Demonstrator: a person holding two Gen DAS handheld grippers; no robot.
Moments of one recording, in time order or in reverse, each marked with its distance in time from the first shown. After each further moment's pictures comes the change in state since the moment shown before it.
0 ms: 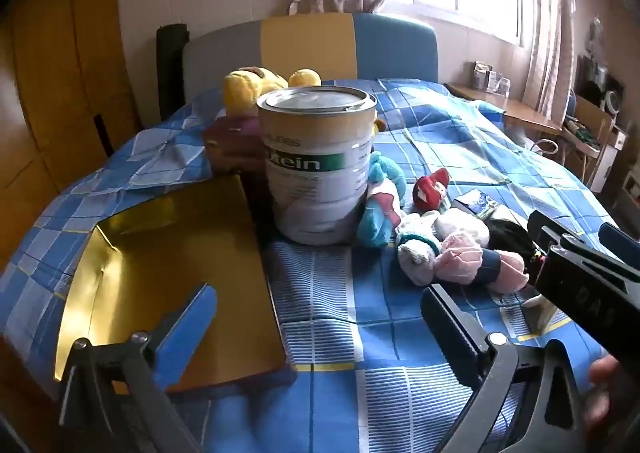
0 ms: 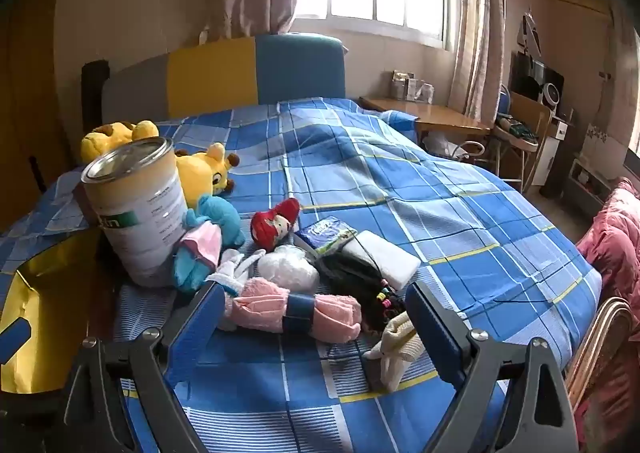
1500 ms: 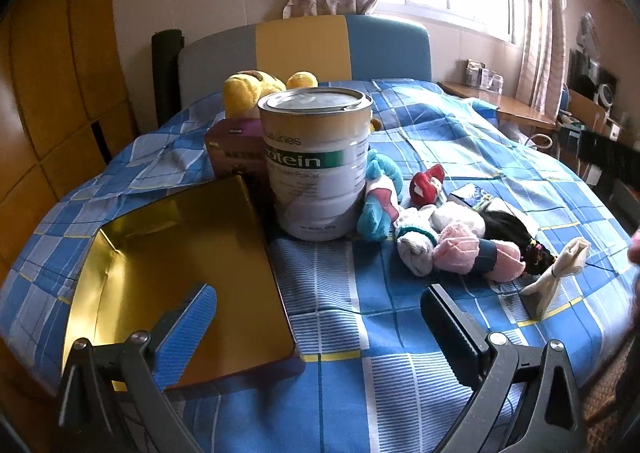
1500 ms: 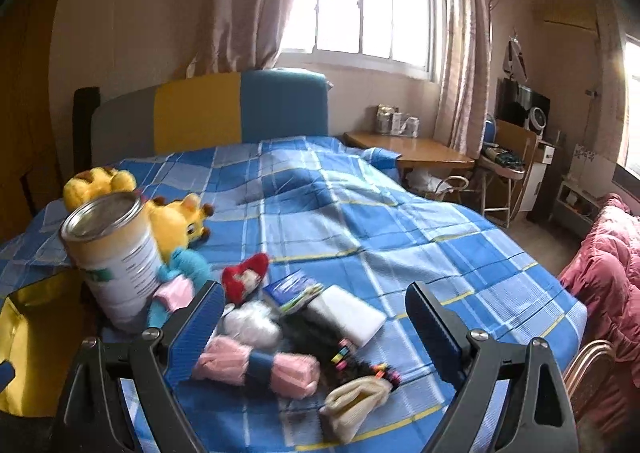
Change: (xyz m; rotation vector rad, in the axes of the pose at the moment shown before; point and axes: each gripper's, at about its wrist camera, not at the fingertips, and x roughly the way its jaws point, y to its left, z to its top) left arm -0.009 0.005 -0.006 0.038 -0.018 -0.009; right arm -0.008 -0.042 0.047 0.011 -0.147 -0.053
